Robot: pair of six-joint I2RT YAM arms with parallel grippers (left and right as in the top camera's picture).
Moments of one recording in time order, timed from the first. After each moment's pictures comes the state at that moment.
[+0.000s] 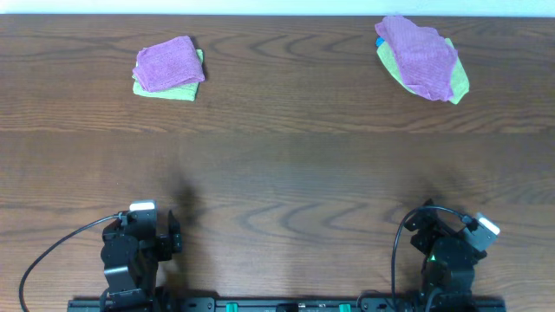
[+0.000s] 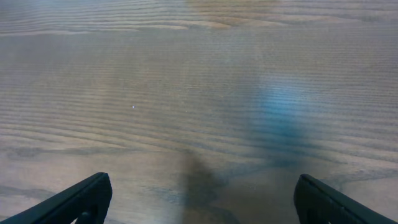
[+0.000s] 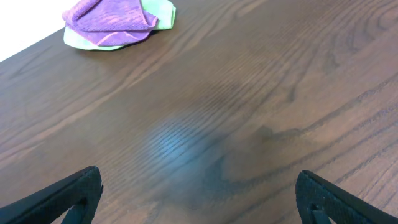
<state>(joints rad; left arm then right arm) 0.14 0.01 0.16 -0.74 -0.03 0.14 0.09 0.01 0.18 -0.72 0.49 0.59</state>
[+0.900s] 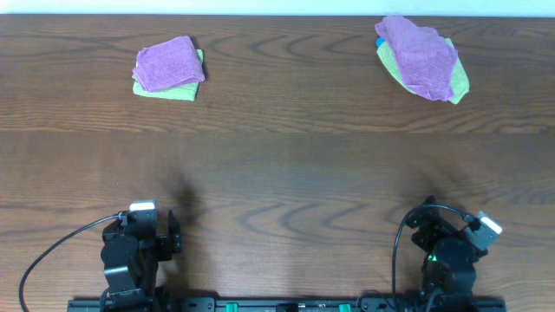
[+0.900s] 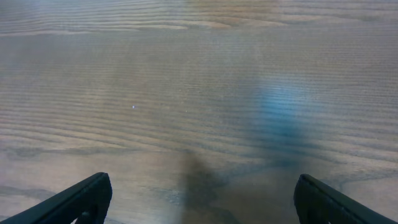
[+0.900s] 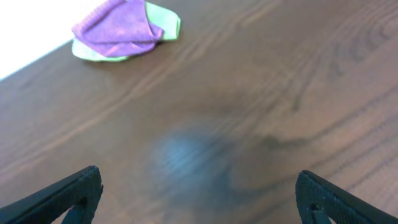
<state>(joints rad) 0.14 0.01 0.16 -0.74 -0.03 0.14 0.09 0.01 0.18 -0.66 0.49 0.59</state>
